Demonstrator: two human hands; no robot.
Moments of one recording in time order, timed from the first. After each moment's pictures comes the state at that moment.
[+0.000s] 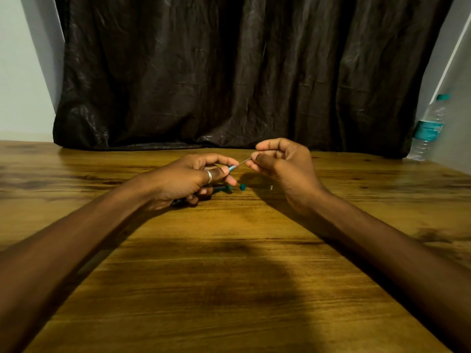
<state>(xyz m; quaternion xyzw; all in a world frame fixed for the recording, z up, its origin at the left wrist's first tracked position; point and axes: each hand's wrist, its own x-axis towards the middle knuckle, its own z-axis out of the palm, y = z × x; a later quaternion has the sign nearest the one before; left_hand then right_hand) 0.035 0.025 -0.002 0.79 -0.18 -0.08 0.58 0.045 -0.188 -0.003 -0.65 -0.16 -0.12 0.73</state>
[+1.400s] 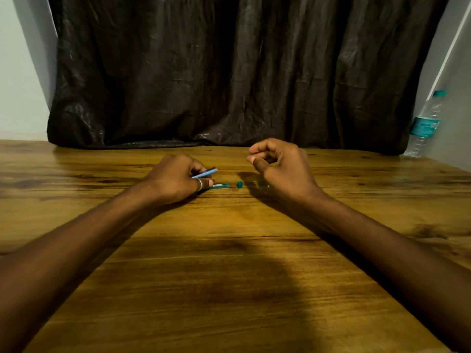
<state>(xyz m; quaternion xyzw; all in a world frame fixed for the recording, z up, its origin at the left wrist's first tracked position) 0.037 0.033 -0.008 0.95 -0.14 0.14 0.25 0.067 -0.199 -0.019 -0.81 -0.24 -0.31 0.44</state>
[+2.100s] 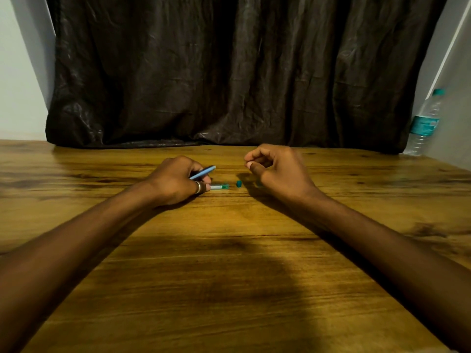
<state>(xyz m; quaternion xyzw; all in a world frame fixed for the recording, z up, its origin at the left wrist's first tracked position) 0.045 0.032 -0.013 0.94 -0.11 0.09 0.29 0.067 -0.201 -0.021 -0.86 -0.24 -0.29 0.36</state>
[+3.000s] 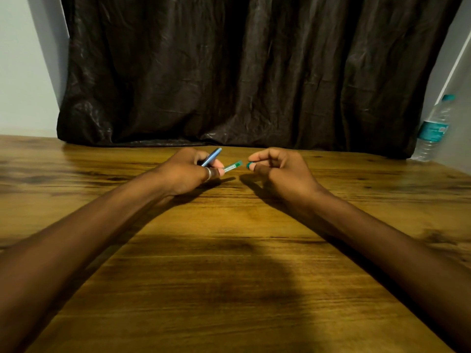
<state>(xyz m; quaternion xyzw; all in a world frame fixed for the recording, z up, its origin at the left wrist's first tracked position) 0.041 0.026 -0.003 0.86 -0.07 0.06 0.50 0.054 -0.184 -0.016 -0.79 -0.15 -0.13 0.59</state>
